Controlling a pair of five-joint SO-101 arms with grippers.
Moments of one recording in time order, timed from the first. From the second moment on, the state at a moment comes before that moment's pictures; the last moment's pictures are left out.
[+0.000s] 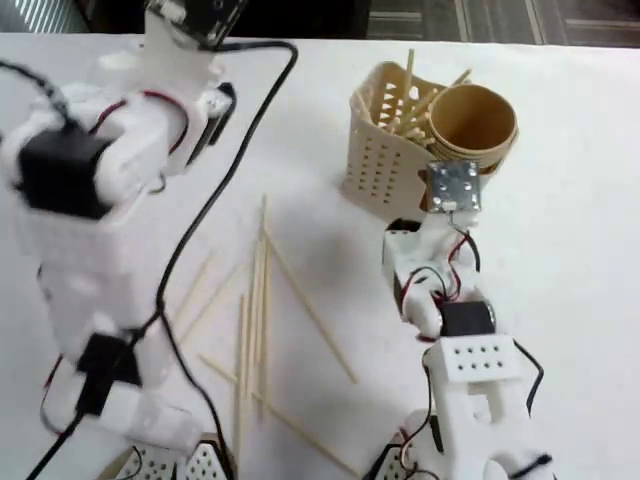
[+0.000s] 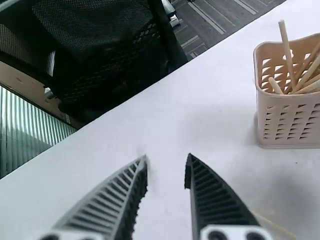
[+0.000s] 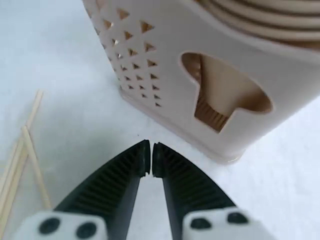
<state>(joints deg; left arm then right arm) 6.5 -0.4 -57.3 102.4 -23.3 -9.4 -50.0 63.4 36.3 -0.7</state>
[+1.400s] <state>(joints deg) -24.6 -60.8 60.2 57.0 -4.4 -46.3 19.3 5.3 66.4 -17.7</state>
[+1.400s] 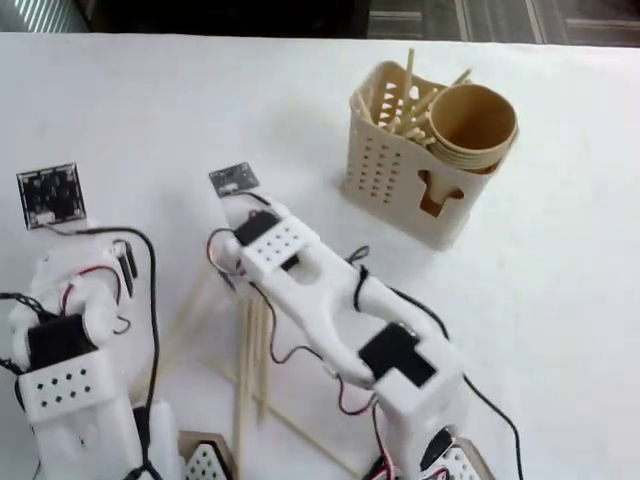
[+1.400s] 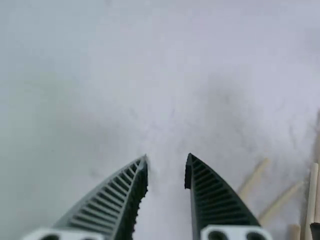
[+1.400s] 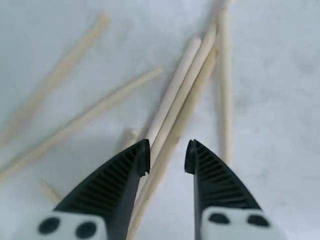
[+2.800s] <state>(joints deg) -24.6 -66.5 64.2 56.7 -4.4 -44.7 24.1 -0.5 70.5 -14.9</state>
